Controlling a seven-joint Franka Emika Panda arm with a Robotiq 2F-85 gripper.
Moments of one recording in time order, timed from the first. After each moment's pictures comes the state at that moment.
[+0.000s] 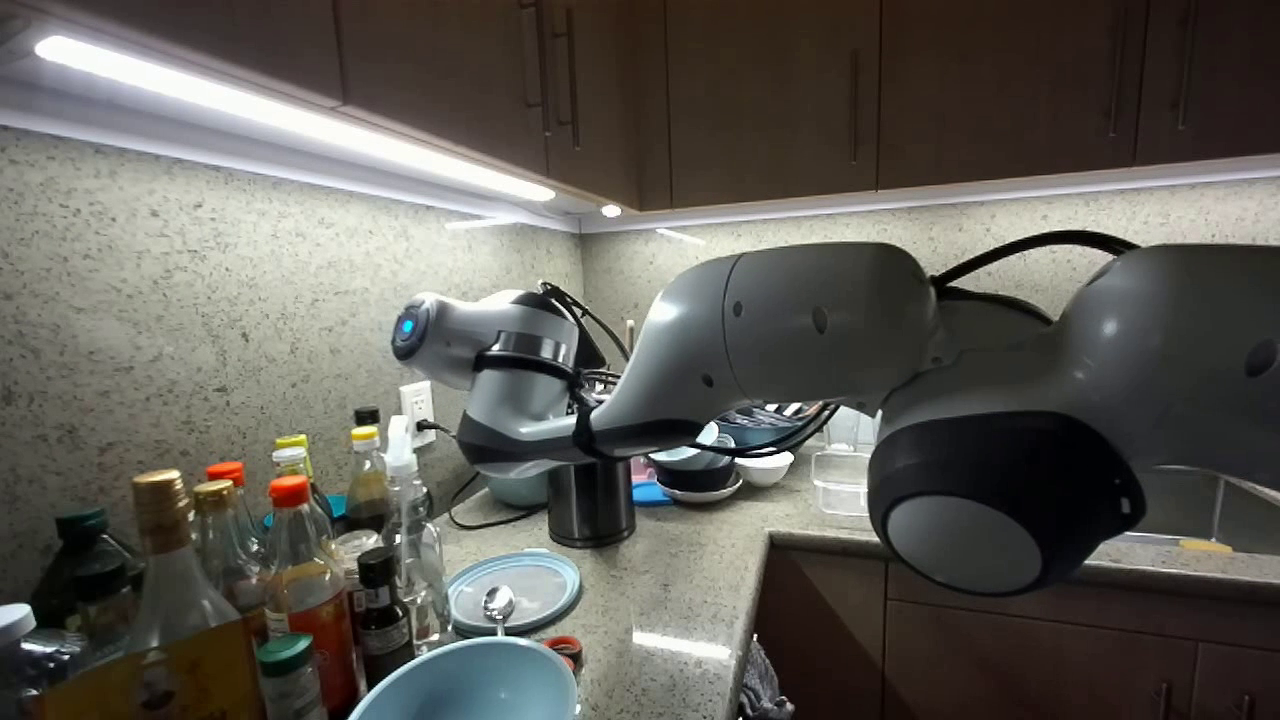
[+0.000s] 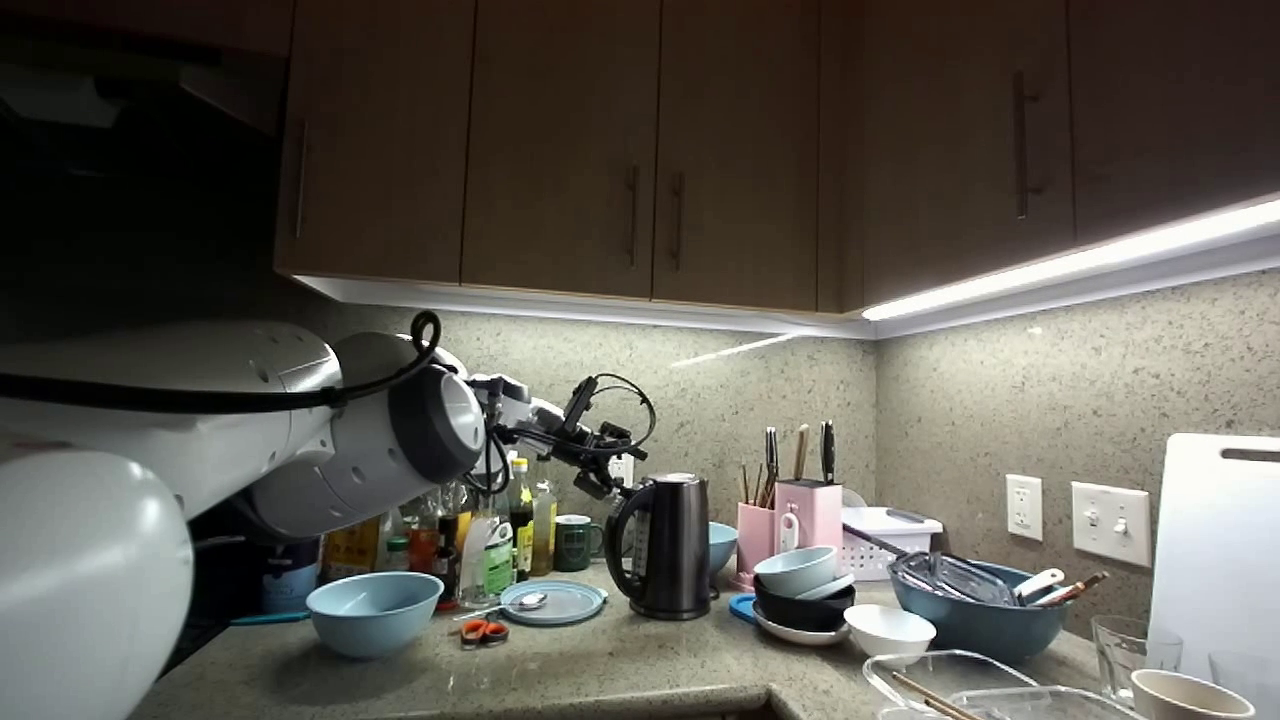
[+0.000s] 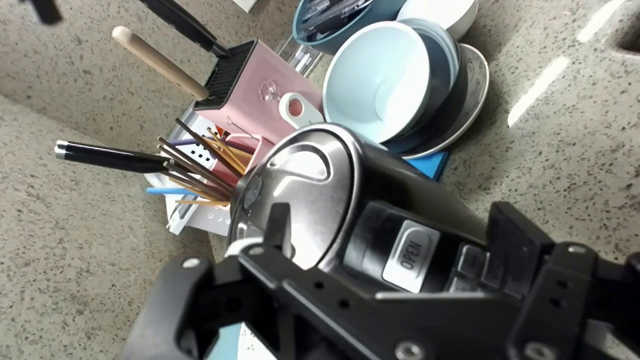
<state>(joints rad) 0.44 1.28 -0.44 -0.41 -0.74 1.80 -0.71</state>
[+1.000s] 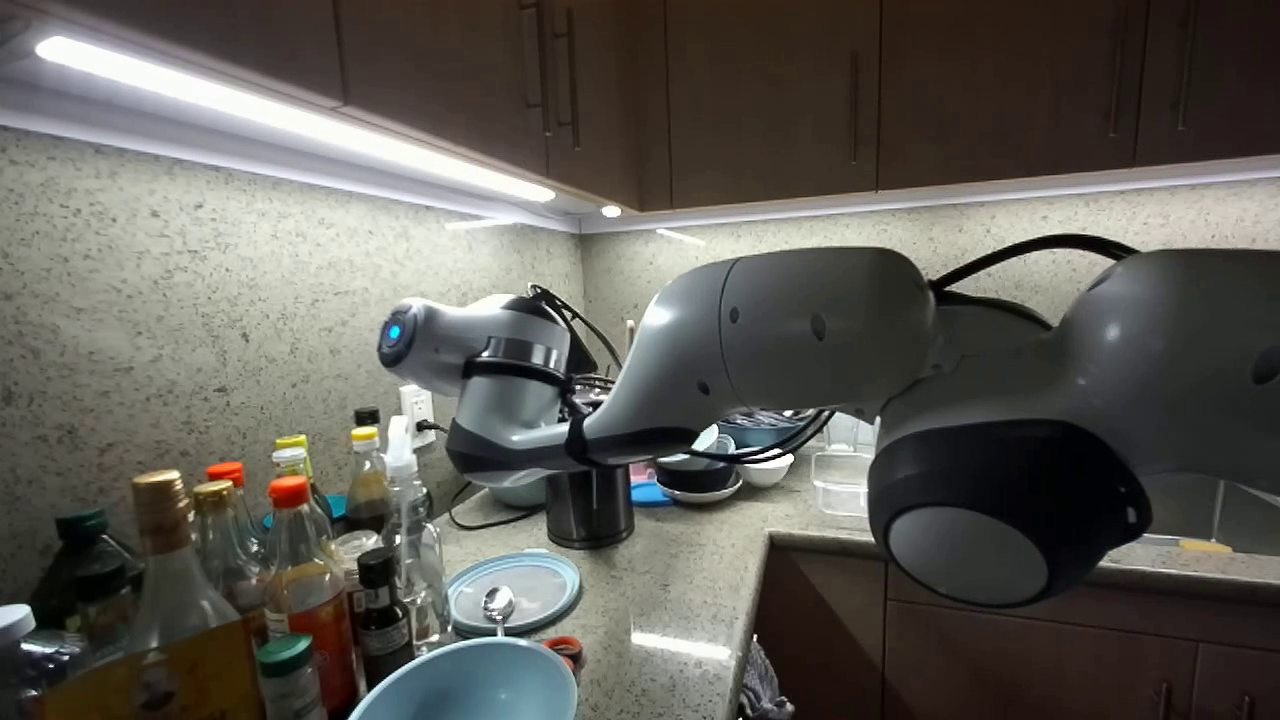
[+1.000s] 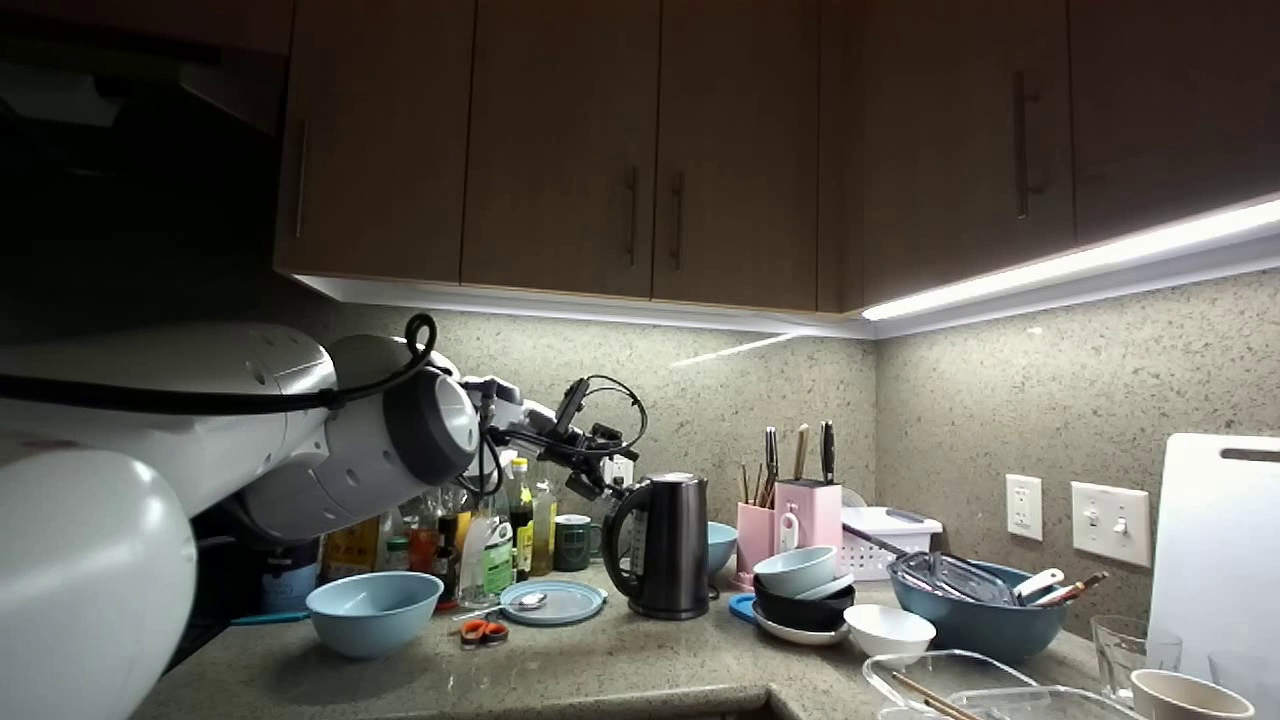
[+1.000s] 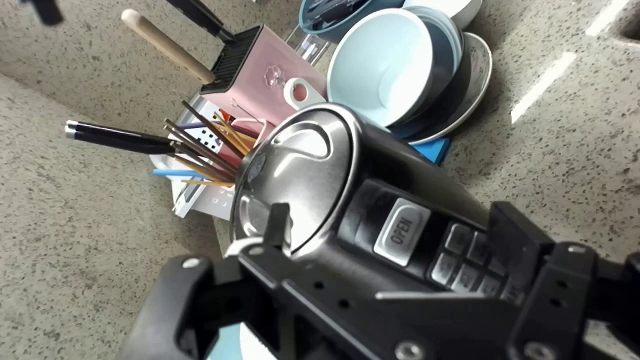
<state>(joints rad) 0.46 1.29 -0.44 -0.40 -0.74 1.80 -0.71</state>
